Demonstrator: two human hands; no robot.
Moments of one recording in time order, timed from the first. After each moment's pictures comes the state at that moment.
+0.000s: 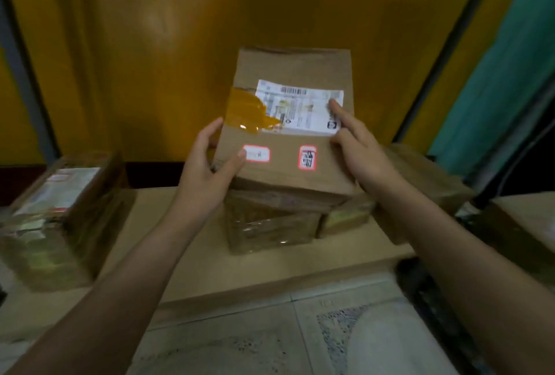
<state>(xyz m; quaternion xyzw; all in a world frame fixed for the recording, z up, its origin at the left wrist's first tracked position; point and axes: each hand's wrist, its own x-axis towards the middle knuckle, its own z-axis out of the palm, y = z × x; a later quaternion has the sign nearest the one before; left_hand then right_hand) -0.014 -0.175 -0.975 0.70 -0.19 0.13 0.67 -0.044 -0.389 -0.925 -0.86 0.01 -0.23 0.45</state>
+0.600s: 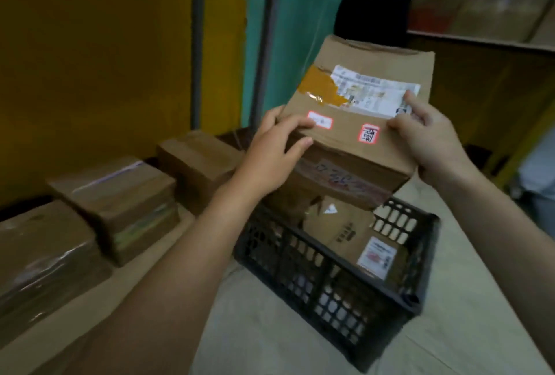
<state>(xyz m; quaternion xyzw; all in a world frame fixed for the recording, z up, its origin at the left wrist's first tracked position) -0.184 -0.534 -0.888 0.64 -0.58 0.00 0.51 -0.354 -0.659 -0.849 -0.70 0.37 -0.47 0.39</state>
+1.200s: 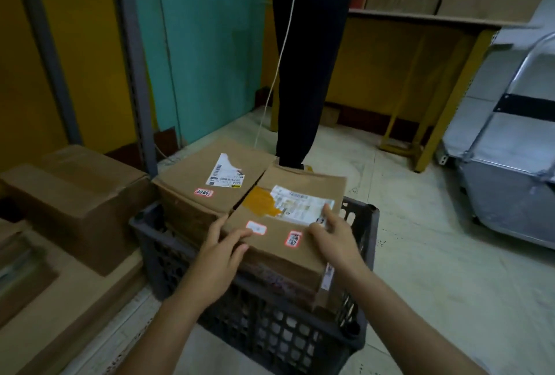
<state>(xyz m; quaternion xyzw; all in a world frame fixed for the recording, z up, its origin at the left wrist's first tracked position) -0.221 -0.647 -1.061 0.72 -0.58 -0.17 0.34 -0.405 -0.751 -1.039 -0.64 0.54 -0.32 0.45</state>
